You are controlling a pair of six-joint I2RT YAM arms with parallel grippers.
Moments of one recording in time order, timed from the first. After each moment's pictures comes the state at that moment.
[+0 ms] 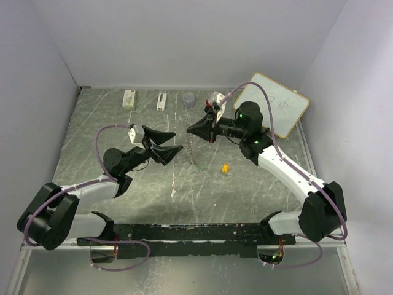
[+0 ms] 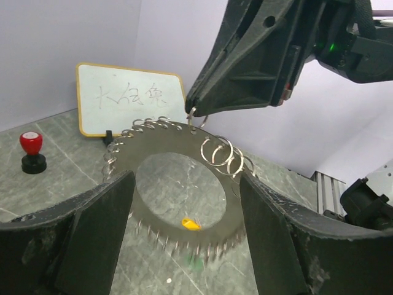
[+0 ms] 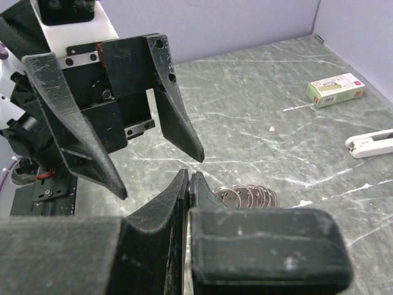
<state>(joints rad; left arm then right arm) -0.51 1.27 0.39 1.27 0.54 -0.45 0.50 1.33 1.00 0.29 -0.85 0.04</state>
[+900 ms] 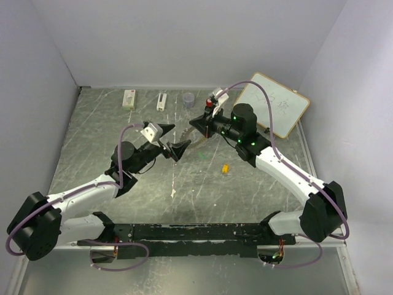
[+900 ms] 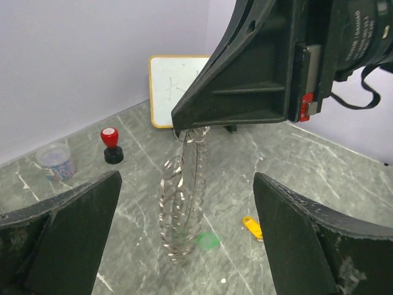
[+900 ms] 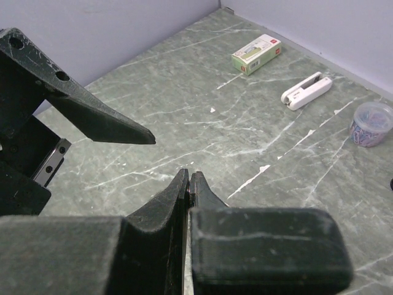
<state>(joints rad) -0.70 1.14 0.53 0.84 0.17 -0.09 0.57 1.32 1.02 0.20 -0.42 0.12</state>
